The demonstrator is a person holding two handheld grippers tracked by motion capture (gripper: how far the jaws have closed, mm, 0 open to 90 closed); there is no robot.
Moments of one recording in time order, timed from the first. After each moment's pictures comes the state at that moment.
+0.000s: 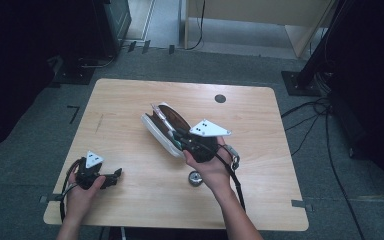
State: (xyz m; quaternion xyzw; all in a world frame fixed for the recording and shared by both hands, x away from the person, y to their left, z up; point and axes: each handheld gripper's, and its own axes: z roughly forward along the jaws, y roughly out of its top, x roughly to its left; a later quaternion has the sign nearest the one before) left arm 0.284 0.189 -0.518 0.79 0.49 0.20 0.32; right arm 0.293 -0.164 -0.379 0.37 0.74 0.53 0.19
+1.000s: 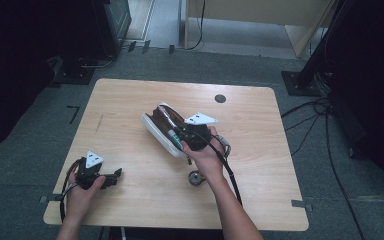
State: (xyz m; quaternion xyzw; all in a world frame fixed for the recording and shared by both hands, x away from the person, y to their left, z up) left arm 0.284 0.189 -0.518 0.79 0.49 0.20 0.32; right arm 0.348 -0.155 -0.427 0.43 0.76 0.46 0.18
